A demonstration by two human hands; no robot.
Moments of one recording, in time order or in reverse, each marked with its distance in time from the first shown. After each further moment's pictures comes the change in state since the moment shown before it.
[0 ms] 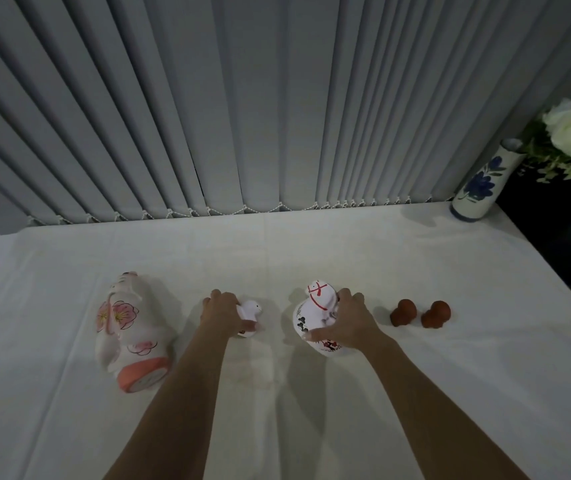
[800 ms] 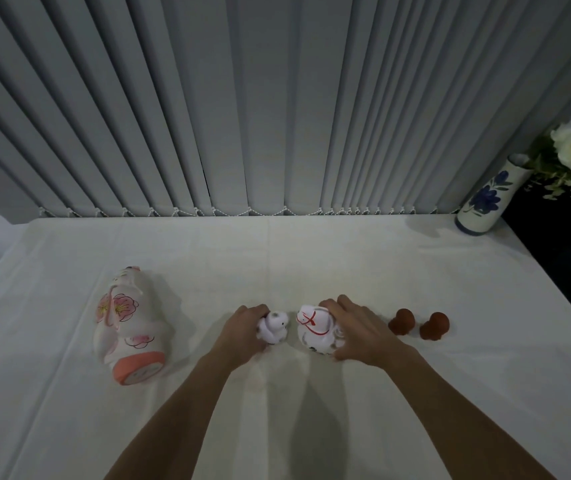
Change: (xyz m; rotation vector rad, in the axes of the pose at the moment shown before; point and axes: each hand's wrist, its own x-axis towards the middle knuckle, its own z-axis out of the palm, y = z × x) left_hand -0.026 0.009 0.033 -0.192 0.090 0.412; right_hand -0.006 0.019 -0.022 -0.522 -0.032 -0.509
